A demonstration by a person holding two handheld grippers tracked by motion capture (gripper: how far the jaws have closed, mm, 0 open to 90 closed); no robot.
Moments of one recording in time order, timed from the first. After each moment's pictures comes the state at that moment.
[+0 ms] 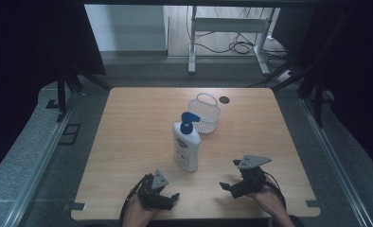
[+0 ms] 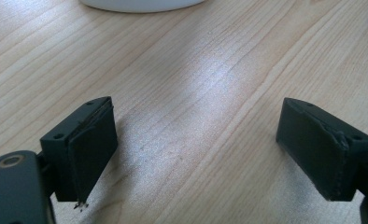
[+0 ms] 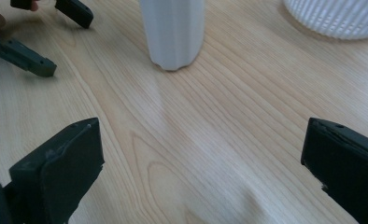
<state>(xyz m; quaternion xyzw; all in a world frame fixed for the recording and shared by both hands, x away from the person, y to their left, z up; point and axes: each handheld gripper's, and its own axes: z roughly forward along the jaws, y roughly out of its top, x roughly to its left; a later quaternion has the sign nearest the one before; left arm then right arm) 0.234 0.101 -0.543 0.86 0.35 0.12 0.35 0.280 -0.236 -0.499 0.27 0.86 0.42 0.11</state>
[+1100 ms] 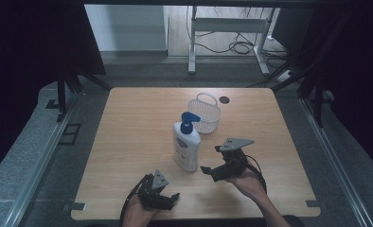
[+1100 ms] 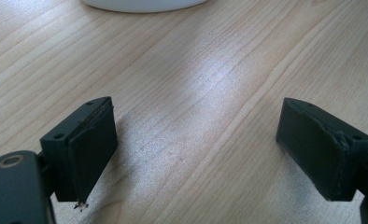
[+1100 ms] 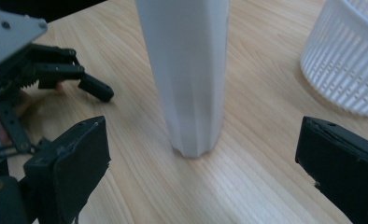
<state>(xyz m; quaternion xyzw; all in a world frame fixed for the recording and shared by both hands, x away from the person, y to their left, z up) 0.234 0.101 -0.543 0.86 0.35 0.13 0.35 0.309 -0.178 -0.458 0.28 0.84 0.45 0.09</state>
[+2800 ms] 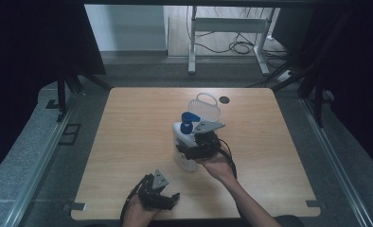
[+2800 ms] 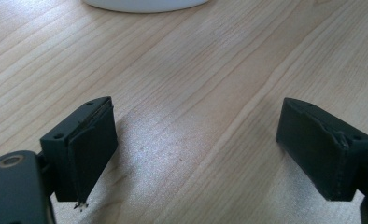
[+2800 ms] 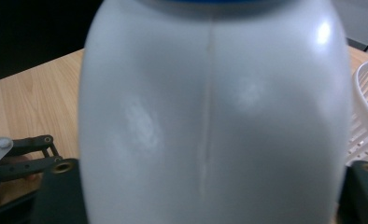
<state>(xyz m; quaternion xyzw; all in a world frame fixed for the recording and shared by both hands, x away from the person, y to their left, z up) 0.234 0.100 -0.543 0.86 0.35 0.13 0.35 0.345 -0.102 -0.437 0.28 0.83 0.46 0.14</state>
